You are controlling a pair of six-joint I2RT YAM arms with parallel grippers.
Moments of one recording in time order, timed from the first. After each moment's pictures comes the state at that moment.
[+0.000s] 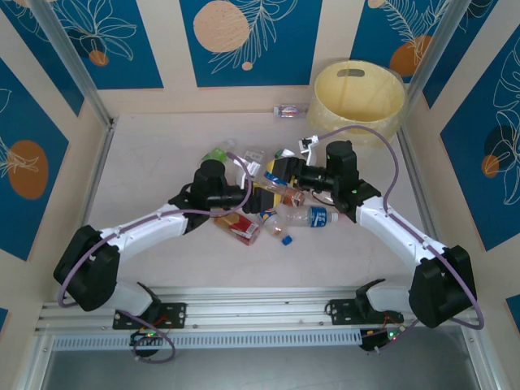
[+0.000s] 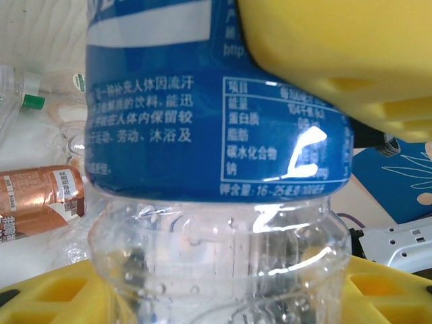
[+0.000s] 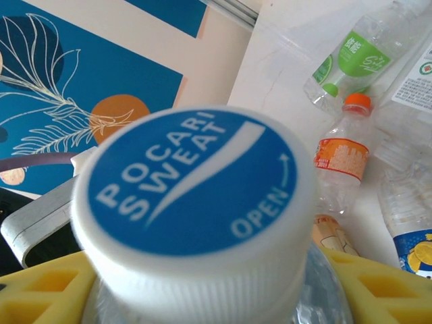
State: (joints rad) left arm -0.69 1.44 0.89 0.26 0.66 -0.53; right arm 0.42 1.27 0.91 0.02 -0.67 0.84
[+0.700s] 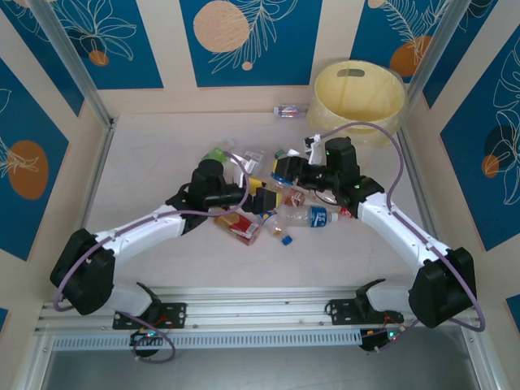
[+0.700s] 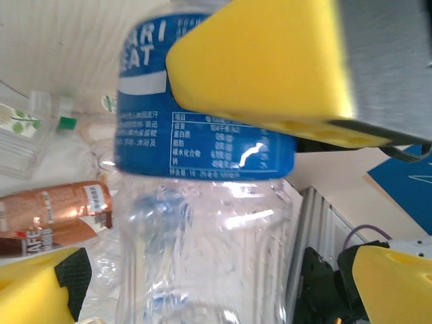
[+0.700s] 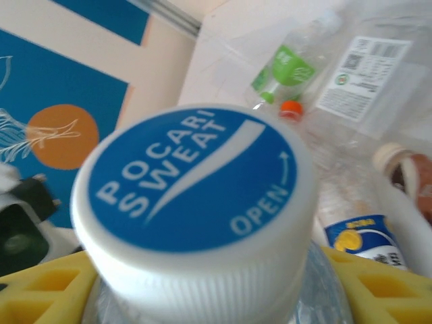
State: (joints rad) left arm -0.70 1.39 0.88 0.23 0.55 -0.47; right arm 0.40 1.27 0.99 -0.21 -0.52 0.73
